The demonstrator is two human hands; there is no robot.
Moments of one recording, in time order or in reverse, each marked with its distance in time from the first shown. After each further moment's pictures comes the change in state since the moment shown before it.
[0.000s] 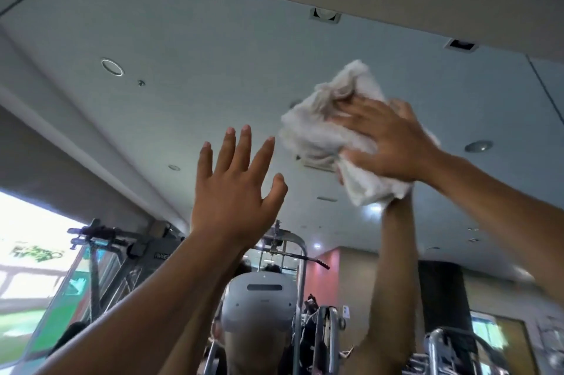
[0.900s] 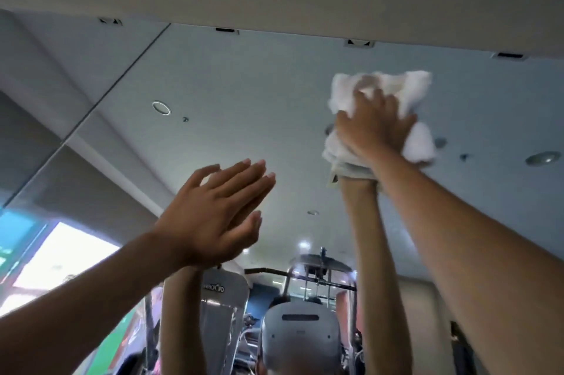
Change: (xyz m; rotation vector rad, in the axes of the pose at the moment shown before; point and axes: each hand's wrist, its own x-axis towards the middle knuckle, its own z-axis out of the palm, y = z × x) left_hand 0.017 -0.189 -0.061 0.218 -0.049 0.420; right_hand 0.171 -0.127 0.024 0.062 0.205 0.850
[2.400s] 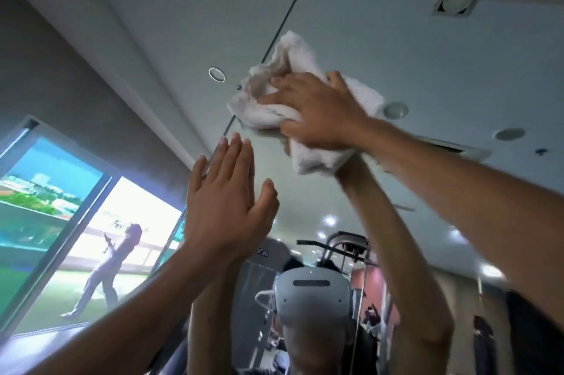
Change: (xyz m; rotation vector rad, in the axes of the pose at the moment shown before) left_hand -0.147 -0.151 0.001 -0.227 0.145 -0.634; right_hand -0.082 -0.300 0.038 0.059 -0.284 -0.966
